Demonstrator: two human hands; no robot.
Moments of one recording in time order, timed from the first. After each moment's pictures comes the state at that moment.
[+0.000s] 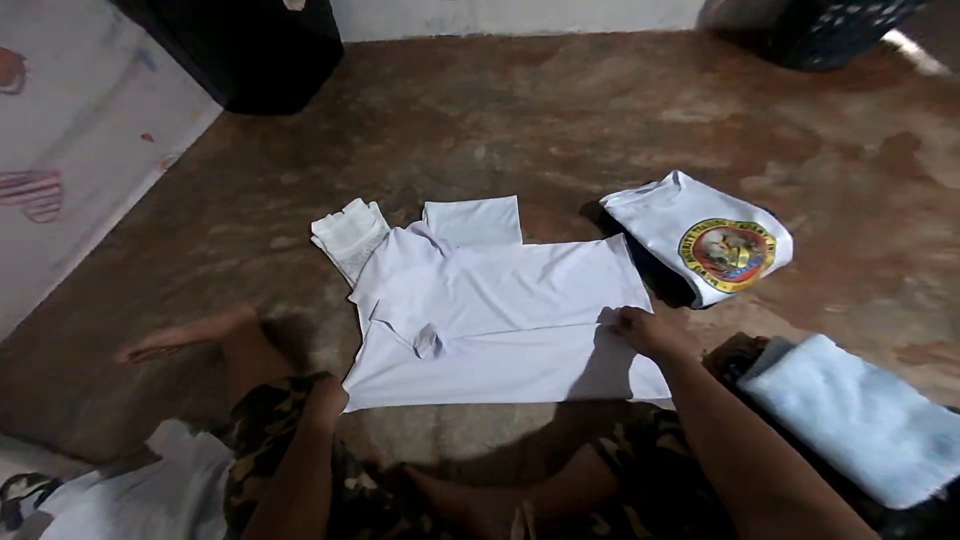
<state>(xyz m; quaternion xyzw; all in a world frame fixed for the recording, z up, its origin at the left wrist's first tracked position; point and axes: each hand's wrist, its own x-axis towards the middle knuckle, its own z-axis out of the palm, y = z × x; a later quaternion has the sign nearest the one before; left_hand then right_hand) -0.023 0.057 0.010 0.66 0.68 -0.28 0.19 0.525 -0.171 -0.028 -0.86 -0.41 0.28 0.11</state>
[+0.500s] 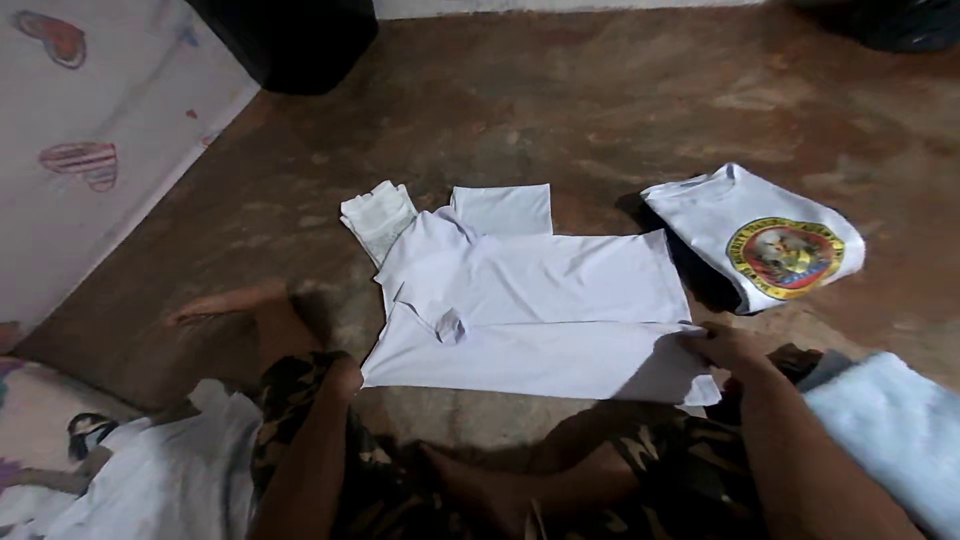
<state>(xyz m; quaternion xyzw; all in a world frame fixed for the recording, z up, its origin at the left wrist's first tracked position) -0.033 0.060 0.023 0.66 0.63 -0.34 0.22 0.557 -0.211 -0.027 -0.90 -0.27 0.32 0.14</state>
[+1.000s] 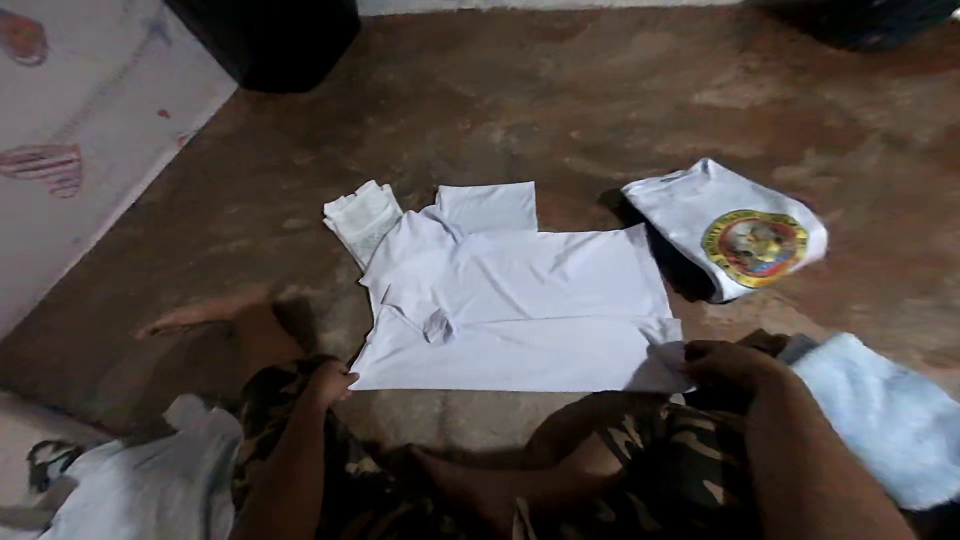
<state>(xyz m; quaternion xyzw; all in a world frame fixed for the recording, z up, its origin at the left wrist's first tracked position) -0.046 0.062 0.018 0.59 0.70 -0.14 0.38 0.552 -0.254 -0.001 -0.84 -0.24 0.48 0.11</state>
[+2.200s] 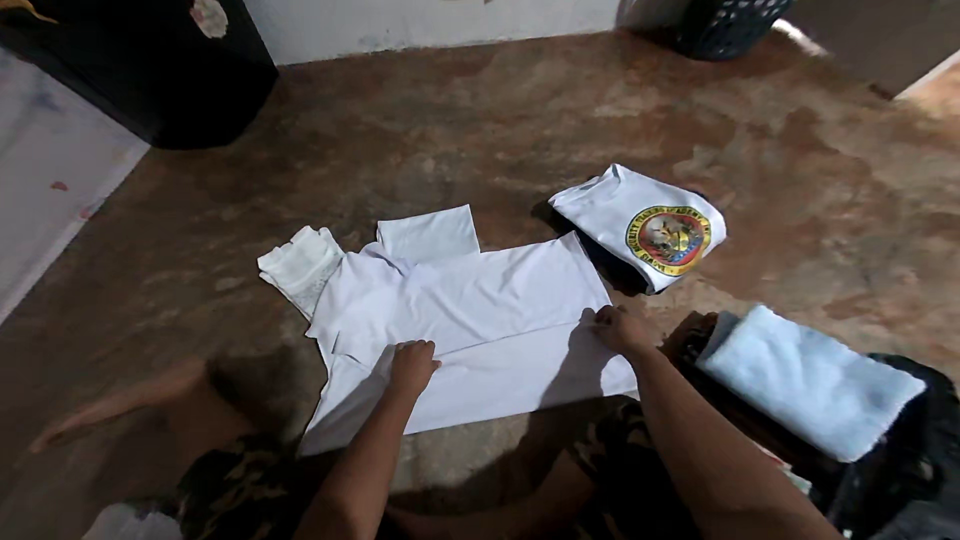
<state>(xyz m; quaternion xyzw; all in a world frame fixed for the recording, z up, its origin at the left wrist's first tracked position) 0.194 0.041 -0.003 0.89 0.36 -0.24 0.15 0.529 -0.189 -0.029 -0.91 -0.29 0.27 0.14</state>
